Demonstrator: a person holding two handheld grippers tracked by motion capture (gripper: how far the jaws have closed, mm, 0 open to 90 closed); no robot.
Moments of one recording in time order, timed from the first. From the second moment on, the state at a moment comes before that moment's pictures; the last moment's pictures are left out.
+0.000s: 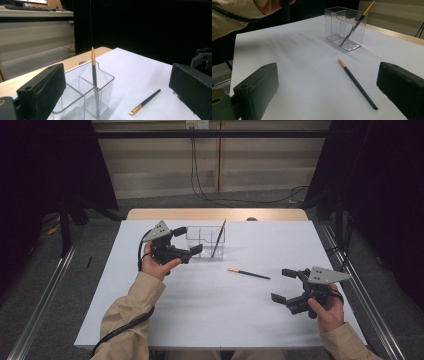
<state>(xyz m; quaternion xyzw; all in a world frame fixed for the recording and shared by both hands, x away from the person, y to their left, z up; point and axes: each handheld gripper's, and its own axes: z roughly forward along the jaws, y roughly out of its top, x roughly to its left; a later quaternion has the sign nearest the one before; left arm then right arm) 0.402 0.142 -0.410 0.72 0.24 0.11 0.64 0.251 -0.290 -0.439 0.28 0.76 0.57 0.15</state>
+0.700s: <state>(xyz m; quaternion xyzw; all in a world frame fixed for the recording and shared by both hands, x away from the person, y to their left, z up) 0.381 0.175 -0.412 0.72 0.22 0.13 0.64 0.250 -0.289 -0.439 0.28 0.76 0.57 0.15</state>
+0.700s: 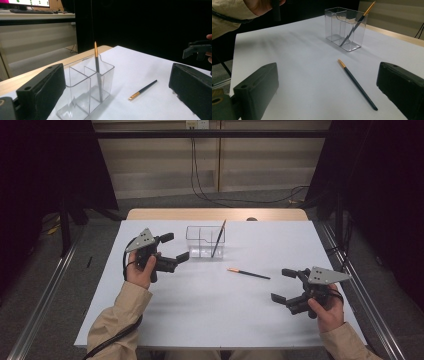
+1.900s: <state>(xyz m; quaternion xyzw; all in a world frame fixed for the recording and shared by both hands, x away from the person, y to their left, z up) 0.356 0.218 -0.418 0.73 0.23 0.12 0.63 0.249 -0.288 -0.439 0.28 0.76 0.57 0.16</state>
